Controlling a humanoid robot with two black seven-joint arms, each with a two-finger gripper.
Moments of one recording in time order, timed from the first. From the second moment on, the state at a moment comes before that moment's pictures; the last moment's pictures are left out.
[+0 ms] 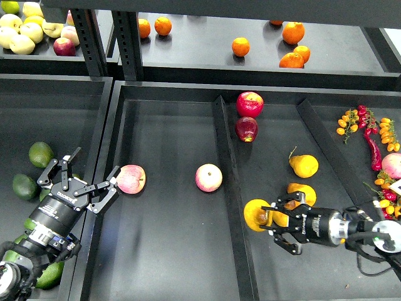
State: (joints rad) left arm 0.15 0.00 -1.48 -1.25 -0.28 -0.49 0.49; right arm 0.37 -0.63 0.61 1.17 0.09 0.28 -0.49
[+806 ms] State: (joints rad) left arm 0.15 0.00 -1.48 -1.25 -0.28 -0.49 0.49; right arm 0.27 -0.61 0.60 1.00 0.02 0.38 -0.49
